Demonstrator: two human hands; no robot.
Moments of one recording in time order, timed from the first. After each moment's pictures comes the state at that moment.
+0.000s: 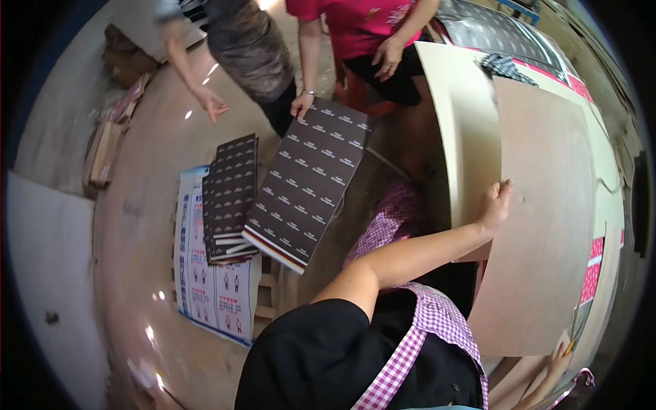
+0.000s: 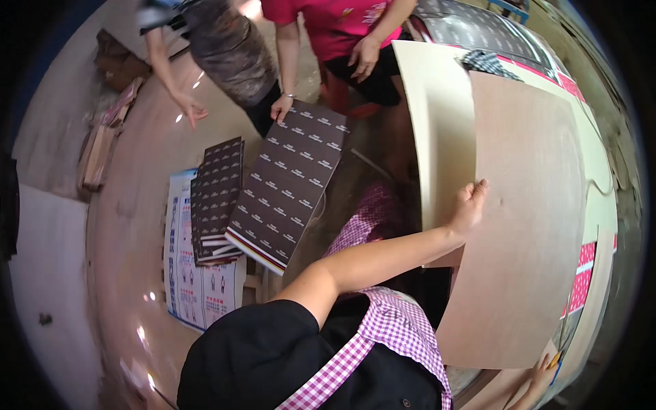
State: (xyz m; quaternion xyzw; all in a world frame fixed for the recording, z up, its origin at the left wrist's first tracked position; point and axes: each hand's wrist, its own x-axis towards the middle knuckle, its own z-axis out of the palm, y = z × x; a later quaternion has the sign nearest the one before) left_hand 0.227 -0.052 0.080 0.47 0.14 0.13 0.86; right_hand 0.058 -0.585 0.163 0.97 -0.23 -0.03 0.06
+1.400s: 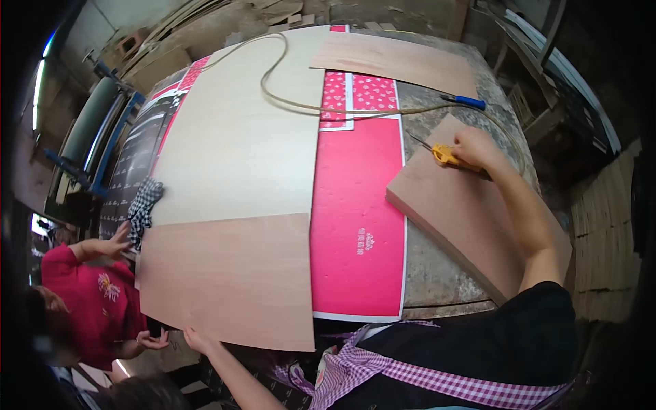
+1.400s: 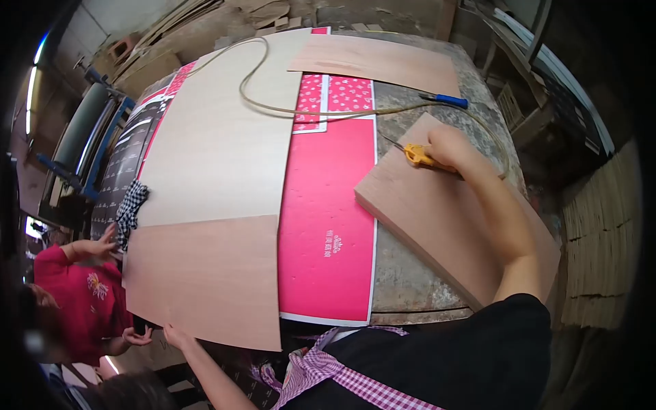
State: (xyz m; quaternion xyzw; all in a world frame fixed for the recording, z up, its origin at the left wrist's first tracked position) left_hand 0.273 0.121 0.035 0.60 0.23 0.16 0.75; right_hand 0.033 -0.584 0.178 0.93 -0.36 -0.08 -0.01
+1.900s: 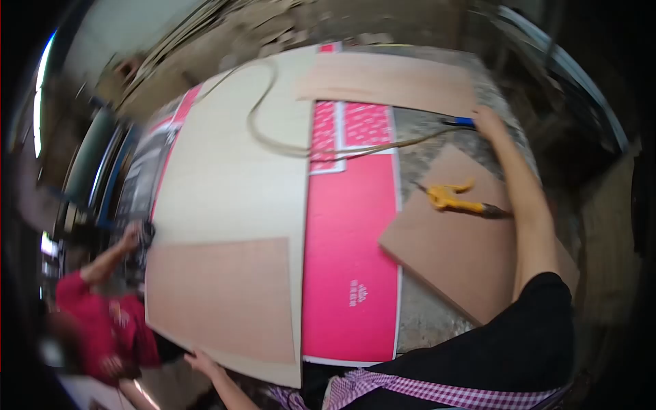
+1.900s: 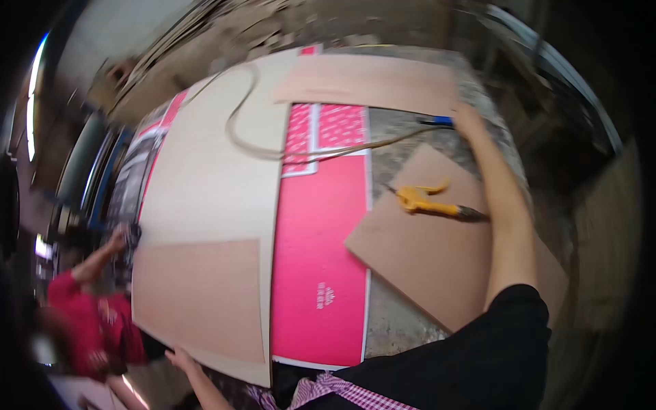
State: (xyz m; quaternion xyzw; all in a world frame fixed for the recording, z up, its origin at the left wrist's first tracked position) left_hand 0.309 0.115 0.027 0.82 0.27 0.16 0.48; right_hand 0.023 -0.871 0.076 0.91 -0.38 0.17 0.01
